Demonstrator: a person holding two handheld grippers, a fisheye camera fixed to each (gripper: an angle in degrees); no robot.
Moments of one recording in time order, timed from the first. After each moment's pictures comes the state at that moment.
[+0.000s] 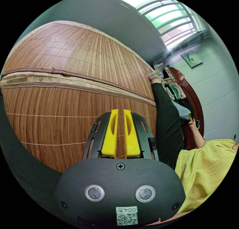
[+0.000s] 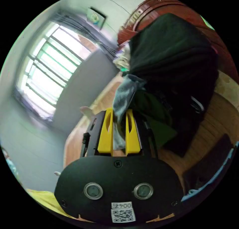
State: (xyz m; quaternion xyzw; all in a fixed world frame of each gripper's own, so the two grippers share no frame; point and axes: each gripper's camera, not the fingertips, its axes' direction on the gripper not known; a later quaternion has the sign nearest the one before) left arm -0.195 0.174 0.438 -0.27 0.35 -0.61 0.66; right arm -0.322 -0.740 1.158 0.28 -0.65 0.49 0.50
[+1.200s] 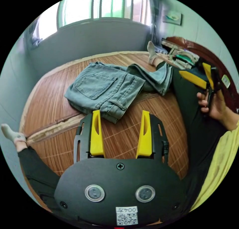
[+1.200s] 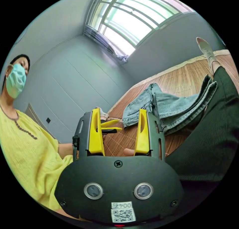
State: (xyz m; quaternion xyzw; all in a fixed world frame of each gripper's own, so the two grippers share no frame) left arm -0.155 -0.036 0.430 -0.29 0.23 -0.37 0.85; right arm -0.493 -0.825 0.744 0.50 -0.79 0.02 0.36
